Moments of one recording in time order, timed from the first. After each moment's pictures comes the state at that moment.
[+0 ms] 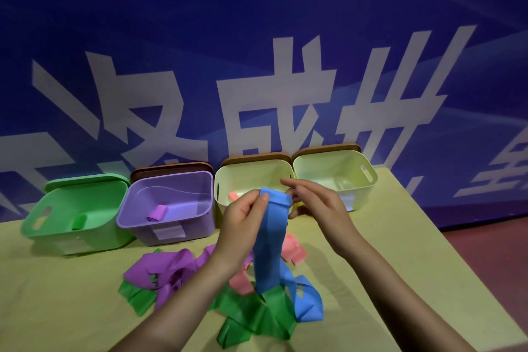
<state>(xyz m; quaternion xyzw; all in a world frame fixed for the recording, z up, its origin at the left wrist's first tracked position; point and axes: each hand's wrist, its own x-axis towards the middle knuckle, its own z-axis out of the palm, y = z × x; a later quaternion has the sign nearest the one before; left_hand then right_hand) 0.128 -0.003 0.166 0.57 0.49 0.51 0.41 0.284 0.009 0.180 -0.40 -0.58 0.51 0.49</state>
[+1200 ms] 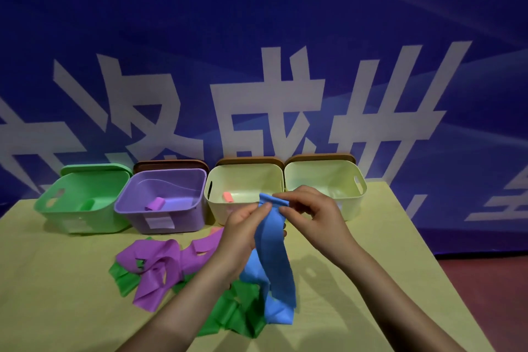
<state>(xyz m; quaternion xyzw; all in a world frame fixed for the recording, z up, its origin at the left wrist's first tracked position) 0.204 -0.025 0.171 0.39 0.50 0.55 0.55 0.350 0.005 0.175 -0.39 -0.73 0.34 0.45</state>
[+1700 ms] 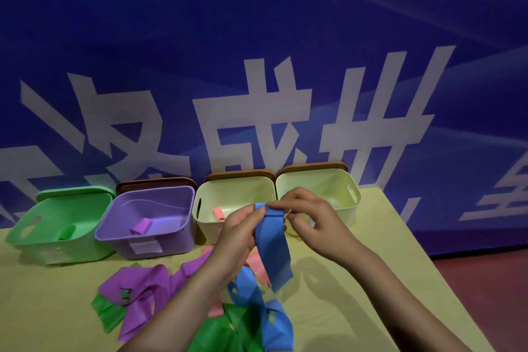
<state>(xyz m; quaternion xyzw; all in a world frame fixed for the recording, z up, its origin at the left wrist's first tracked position) 0.202 0.021 0.168 0.40 0.50 0.52 0.57 0.369 0.040 0.178 -0.37 -0.79 0.28 0.40</state>
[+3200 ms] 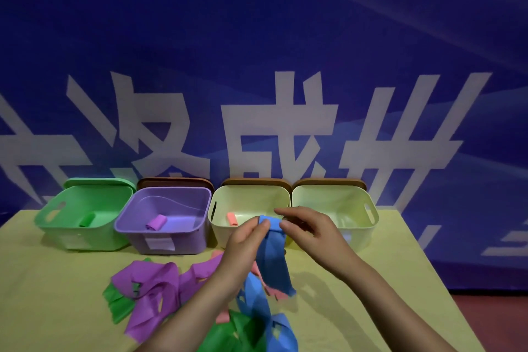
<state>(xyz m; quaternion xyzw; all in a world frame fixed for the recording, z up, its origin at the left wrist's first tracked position) 0.186 0.008 0.160 0.43 0.55 0.52 0.50 0.343 0.047 0.171 -0.40 -0.75 0.39 0.37</state>
